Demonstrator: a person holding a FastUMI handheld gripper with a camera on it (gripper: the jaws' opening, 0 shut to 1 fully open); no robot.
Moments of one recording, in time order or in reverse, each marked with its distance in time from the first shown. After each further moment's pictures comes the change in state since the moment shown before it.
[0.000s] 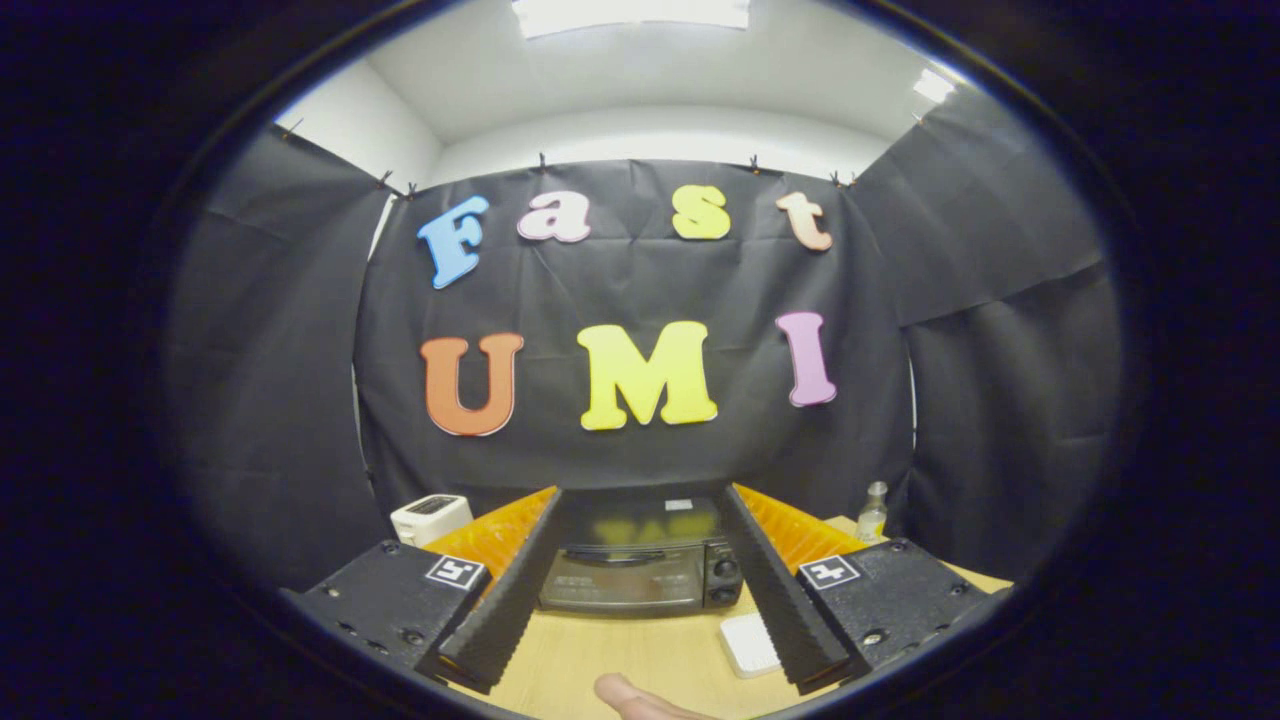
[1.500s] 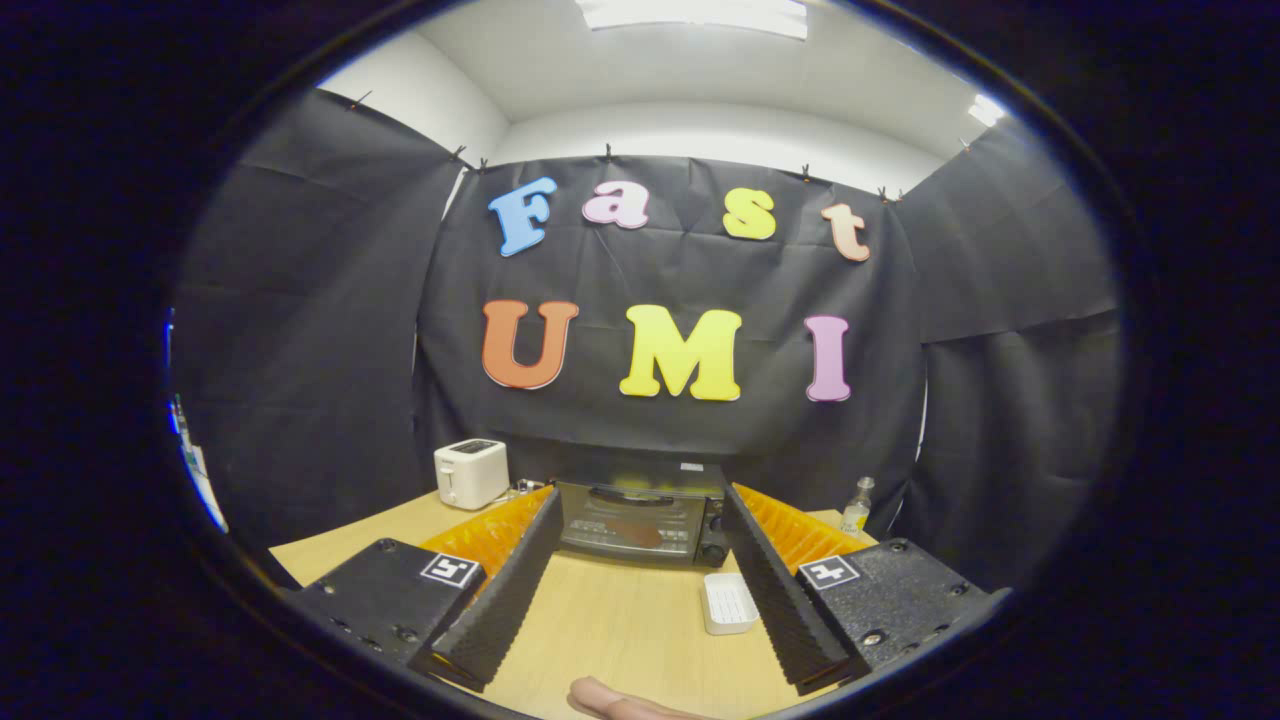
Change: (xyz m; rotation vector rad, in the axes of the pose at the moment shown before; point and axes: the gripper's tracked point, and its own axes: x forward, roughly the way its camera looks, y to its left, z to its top) arm -0.109 0.005 -0.048 -0.112 0.081 0.114
